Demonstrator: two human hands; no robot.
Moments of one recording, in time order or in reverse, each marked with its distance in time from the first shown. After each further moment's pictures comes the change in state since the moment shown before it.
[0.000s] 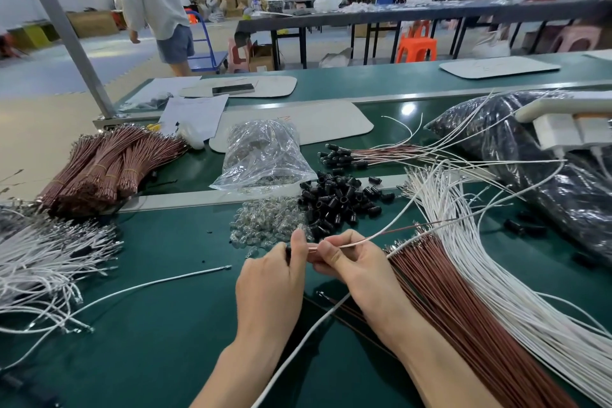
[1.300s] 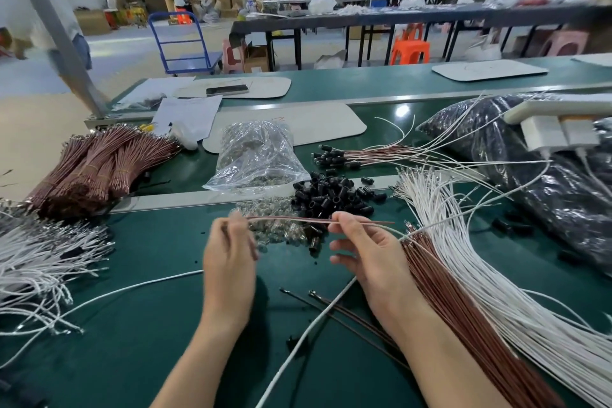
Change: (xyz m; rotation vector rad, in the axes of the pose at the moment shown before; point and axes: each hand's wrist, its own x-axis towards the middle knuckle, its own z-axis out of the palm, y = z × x) left_hand 0.021 -0.015 -0.020 -0.654 0.236 -0.125; right_hand 0.003 -0.015 -0.012 0.157 0.164 -0.037
